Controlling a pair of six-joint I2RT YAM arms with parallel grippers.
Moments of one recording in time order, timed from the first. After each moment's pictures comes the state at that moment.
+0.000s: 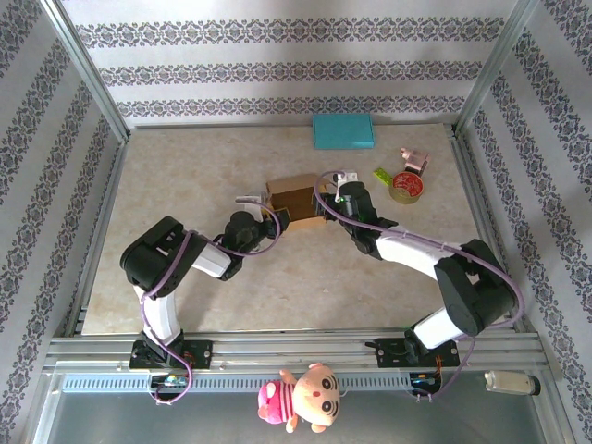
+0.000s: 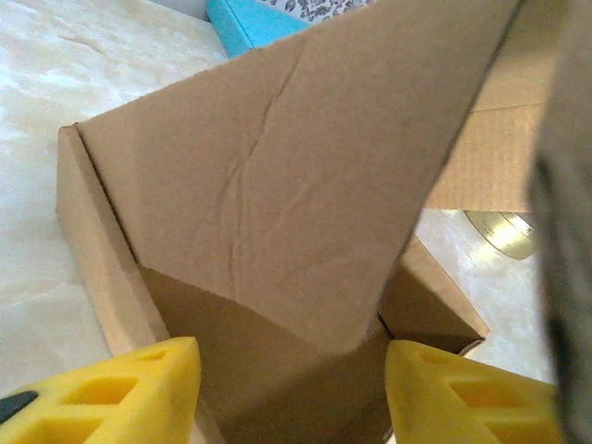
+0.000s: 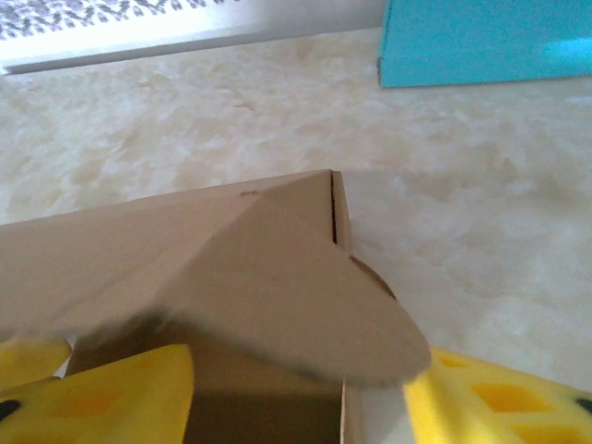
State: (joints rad) left arm -0.56 1.85 0.58 1.01 -0.02 -0.53; right arm 0.53 1.51 0.76 0.25 0.12 0.39
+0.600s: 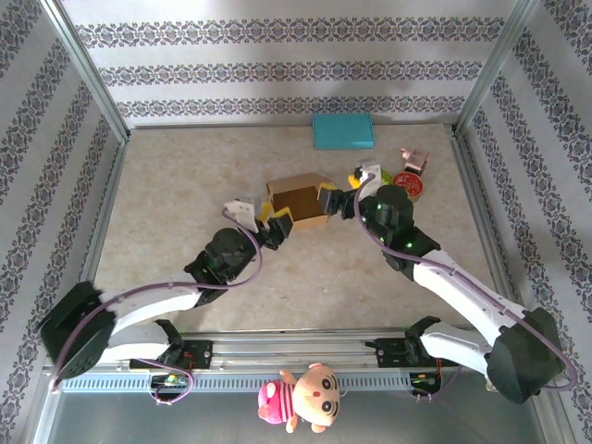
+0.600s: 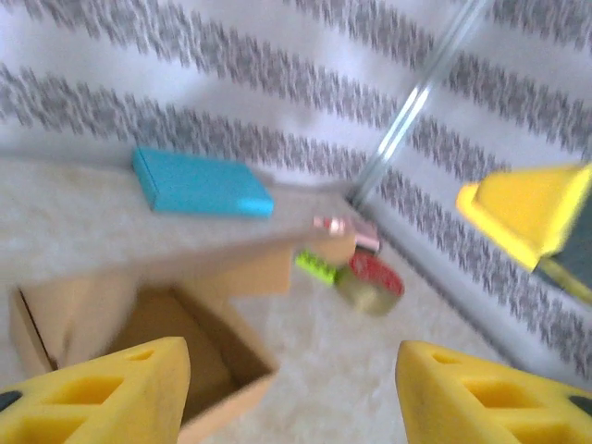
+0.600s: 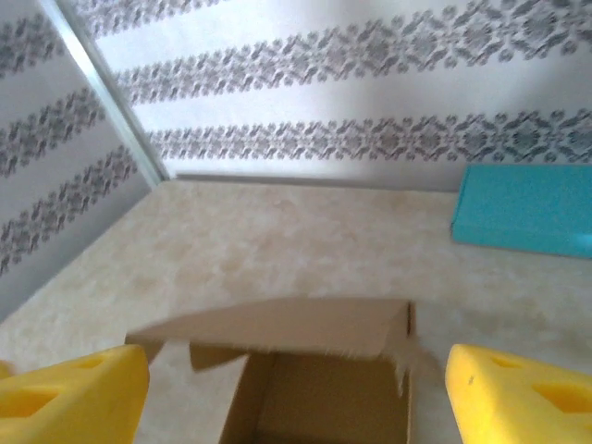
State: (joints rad) left arm -0.81 1.16 0.56 0.59 -0.33 -0.44; right arm 0.48 1.11 0.77 0.16 -0.05 0.30
